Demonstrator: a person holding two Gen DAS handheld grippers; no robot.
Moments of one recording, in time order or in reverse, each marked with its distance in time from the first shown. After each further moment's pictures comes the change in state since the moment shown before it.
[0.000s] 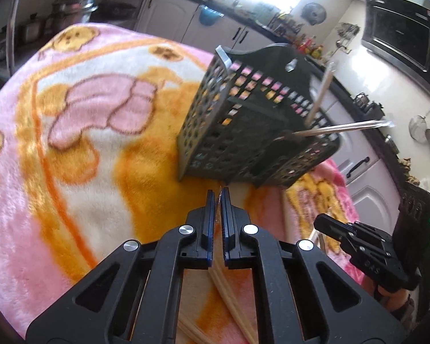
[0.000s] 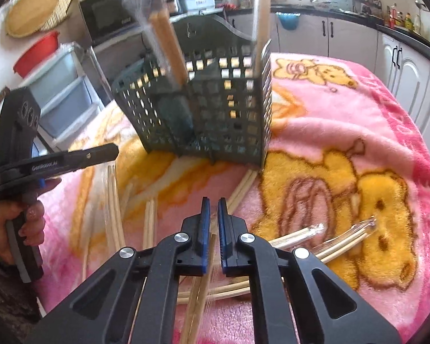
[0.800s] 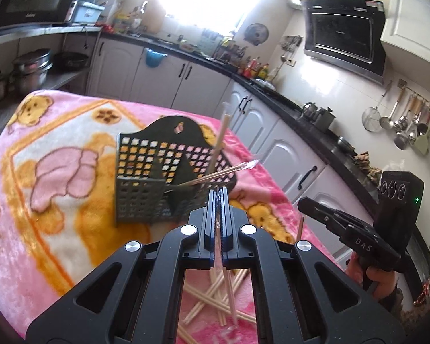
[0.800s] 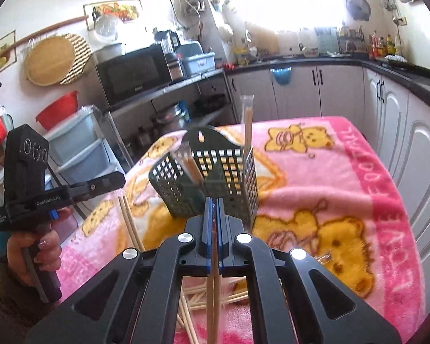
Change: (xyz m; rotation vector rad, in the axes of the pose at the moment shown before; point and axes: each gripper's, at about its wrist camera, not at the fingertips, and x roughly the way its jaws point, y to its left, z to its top) left arm -0.066 -0.091 0.018 0.179 -0.157 -0.164; right arm -0.114 0.000 0.027 0.025 -0.293 0.021
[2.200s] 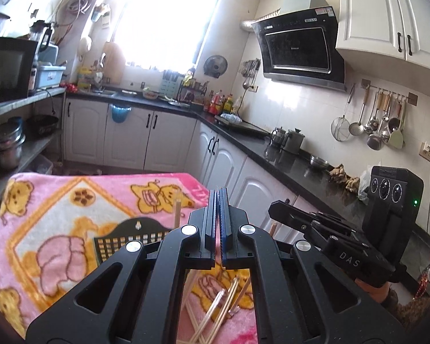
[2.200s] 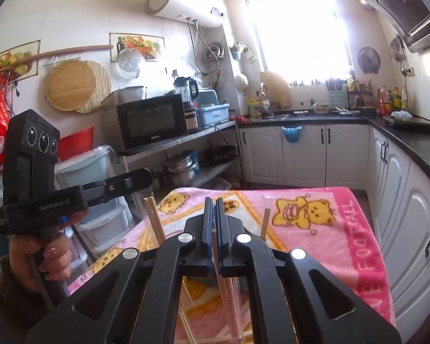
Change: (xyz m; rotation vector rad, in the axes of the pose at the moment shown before) left arm -0.039 -0.064 0.085 0.195 -0.172 -0.090; right arm -0.041 0.043 0.082 -0.109 -0.228 0.022
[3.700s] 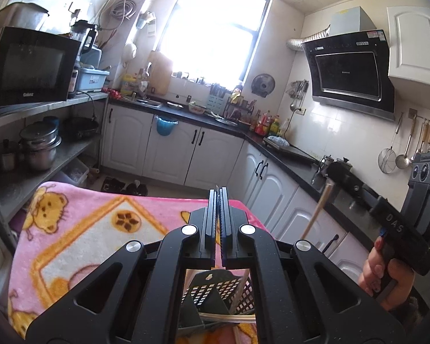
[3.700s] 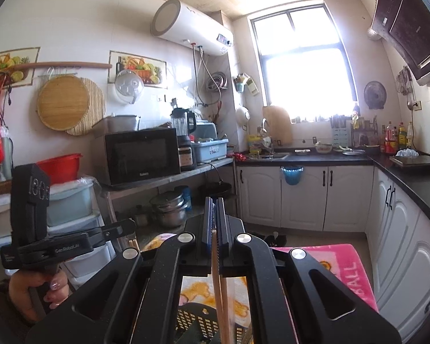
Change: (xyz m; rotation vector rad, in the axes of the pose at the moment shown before) left arm 0.036 0.091 0.040 -0.090 -0.076 0.202; right arm 0.096 -0.019 0.072 -0.071 -0.132 -0.027
